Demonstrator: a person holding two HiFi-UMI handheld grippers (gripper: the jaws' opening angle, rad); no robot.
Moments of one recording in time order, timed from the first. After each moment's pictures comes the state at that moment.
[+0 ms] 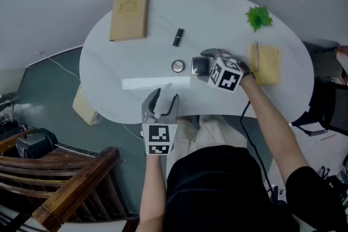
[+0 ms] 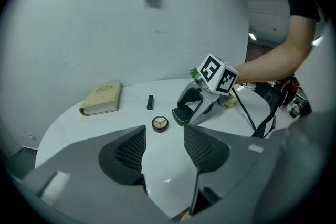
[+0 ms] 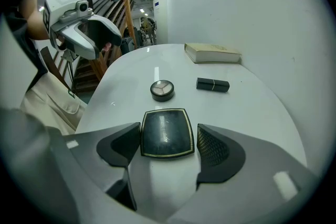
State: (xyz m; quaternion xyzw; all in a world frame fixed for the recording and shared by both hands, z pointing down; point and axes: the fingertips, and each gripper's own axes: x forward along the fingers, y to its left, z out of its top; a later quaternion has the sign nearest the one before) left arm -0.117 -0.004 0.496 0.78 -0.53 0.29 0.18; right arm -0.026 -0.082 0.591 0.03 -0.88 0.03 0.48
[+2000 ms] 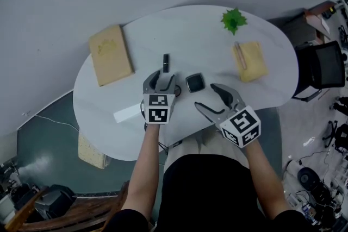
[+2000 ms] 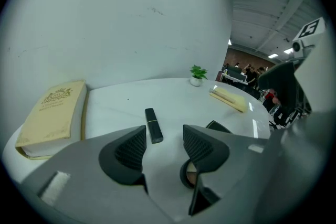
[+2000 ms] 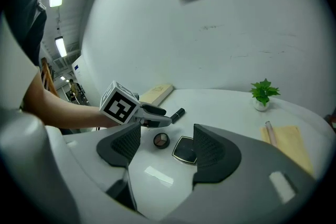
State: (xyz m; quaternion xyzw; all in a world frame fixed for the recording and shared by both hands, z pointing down) left arm -0.102 -0.162 0.549 0.85 -0.39 0.28 0.19; right arm -0.017 -0.058 0.452 0.43 -0.84 0.26 0.22
